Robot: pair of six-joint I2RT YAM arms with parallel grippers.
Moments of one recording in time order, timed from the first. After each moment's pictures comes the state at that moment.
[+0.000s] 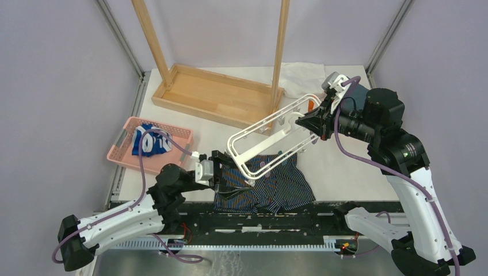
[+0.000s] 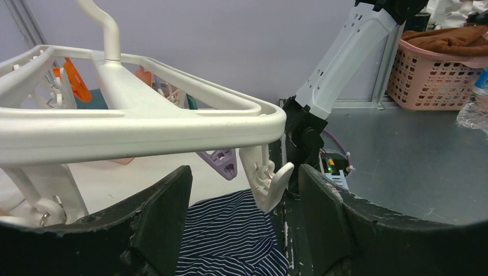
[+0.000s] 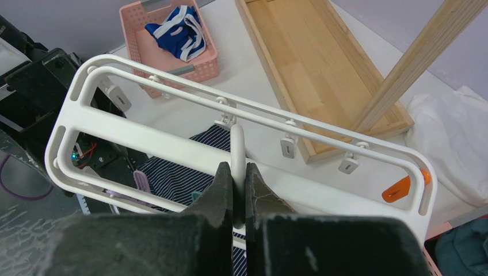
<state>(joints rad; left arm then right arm) -1.00 0.62 0.37 0.54 0.47 -0.05 0.41 0.95 1.45 -0.76 -0.55 -0.08</state>
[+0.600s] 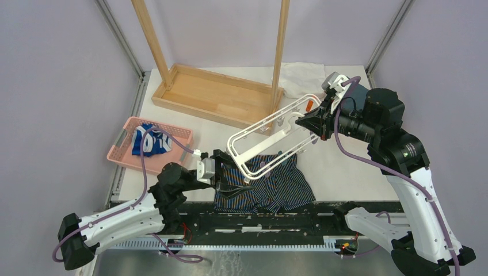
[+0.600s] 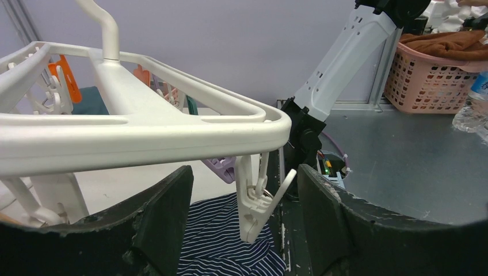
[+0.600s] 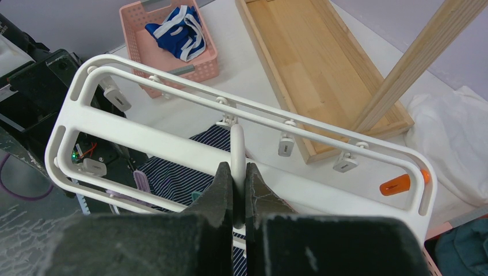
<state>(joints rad) -1.00 0.65 0.38 0.56 0.47 -0.07 0.41 0.95 1.45 -0.76 -0.55 -0.08</state>
